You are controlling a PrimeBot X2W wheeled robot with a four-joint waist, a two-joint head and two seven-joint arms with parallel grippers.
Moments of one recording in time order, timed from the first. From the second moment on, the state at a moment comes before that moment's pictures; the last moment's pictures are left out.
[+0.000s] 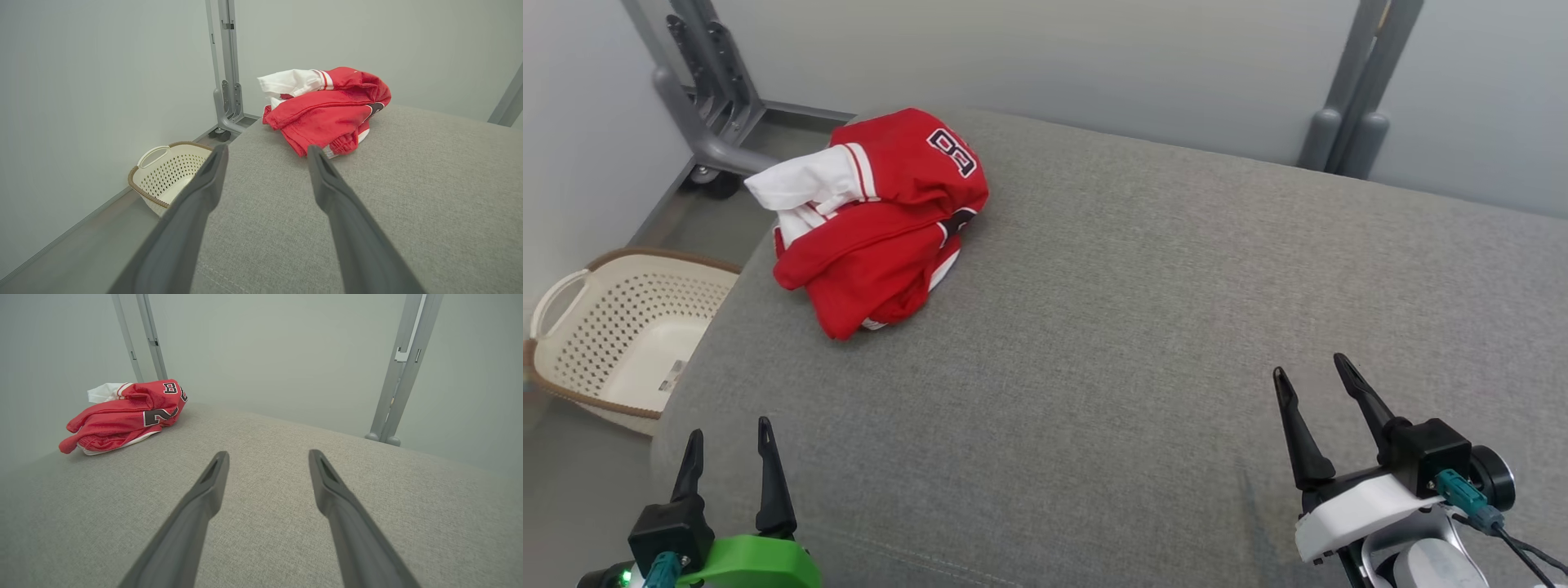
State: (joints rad) left arm 0.00 0.05 0.08 0.26 -0.12 0.00 -0.26; right arm -0.05 -0.10 0.09 0.19 0.10 0.13 -0.26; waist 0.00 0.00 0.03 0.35
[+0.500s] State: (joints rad) left arm 0.02 0.05 0.10 0.29 -0.14 -0.02 -0.26; right arm -0.05 -0.09 0.10 0.21 0.11 0.13 -0.26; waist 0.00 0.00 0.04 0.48
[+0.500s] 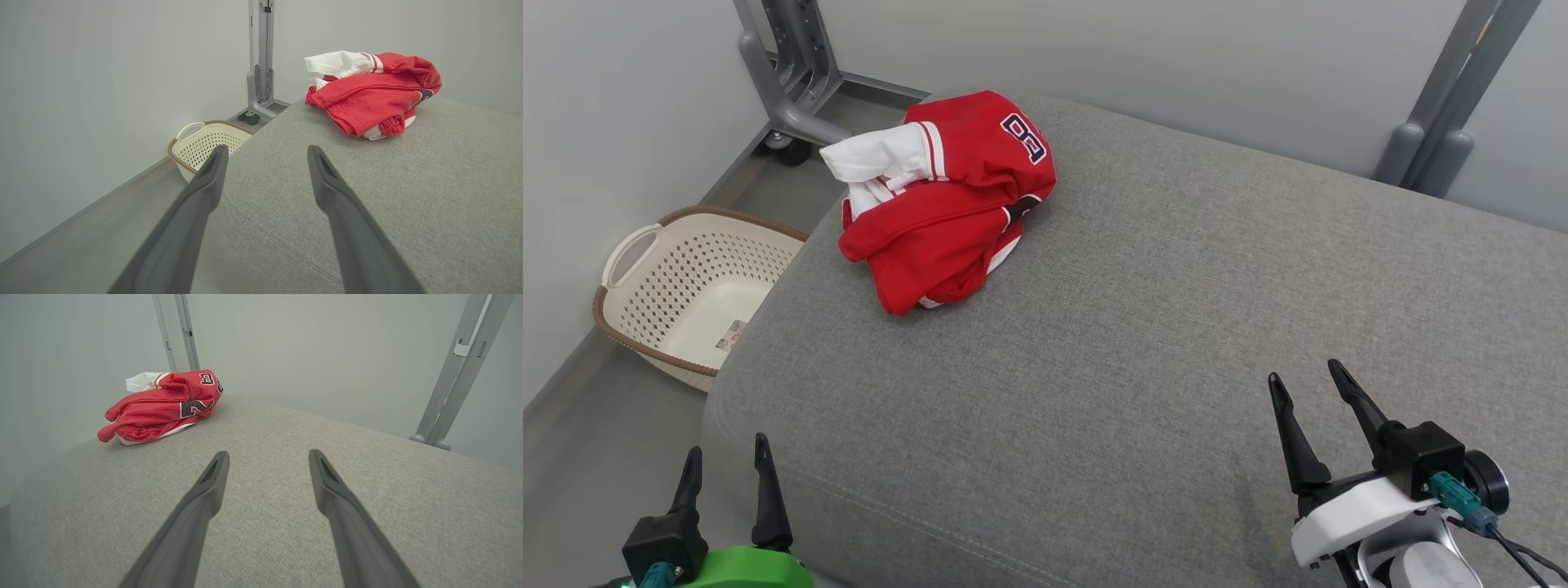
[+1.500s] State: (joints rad) left arm -0.73 0.39 -0.18 0.73 -0.42 -0.13 -0.17; right arm -0.14 -0.18 0.10 0.18 0.10 0.13 -0.26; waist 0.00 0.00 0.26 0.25
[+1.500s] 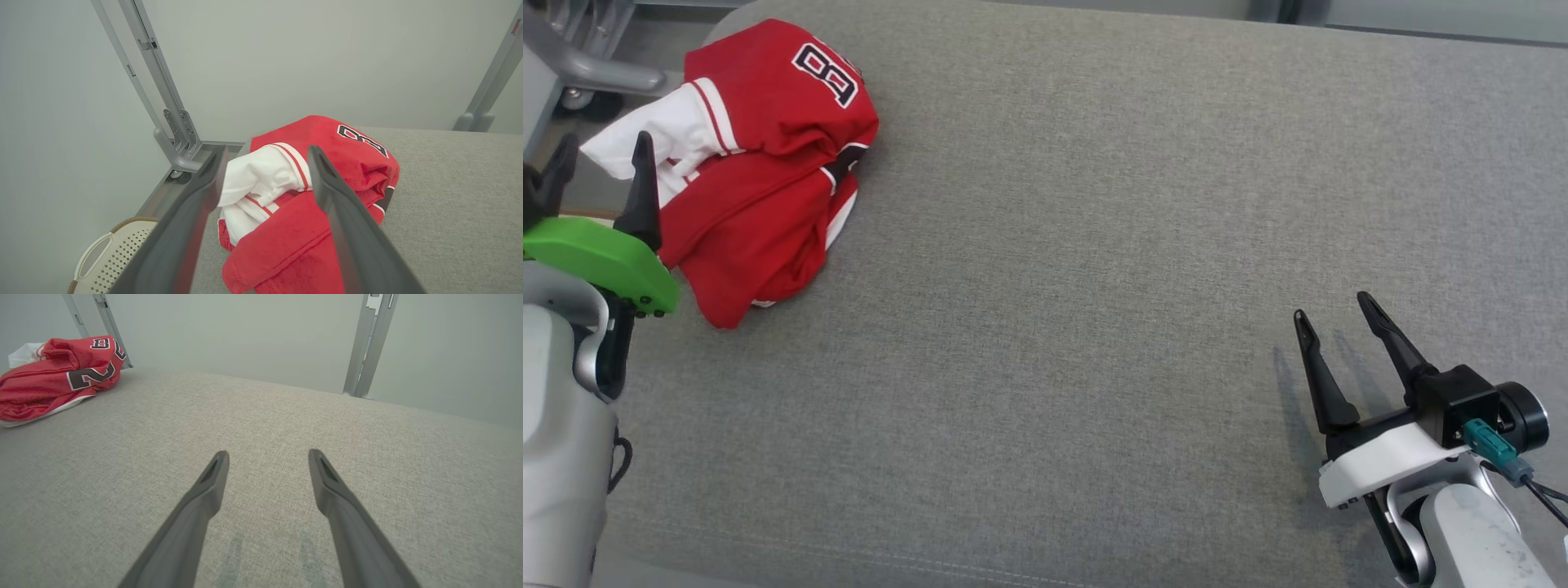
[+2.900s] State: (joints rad) left arm -1.02 0.63 -0.50 1.01 -0.87 -0.09 0.38; right arm -0.23 -0.18 0.17 0.19 0.12 0.13 -0.26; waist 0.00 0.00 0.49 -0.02
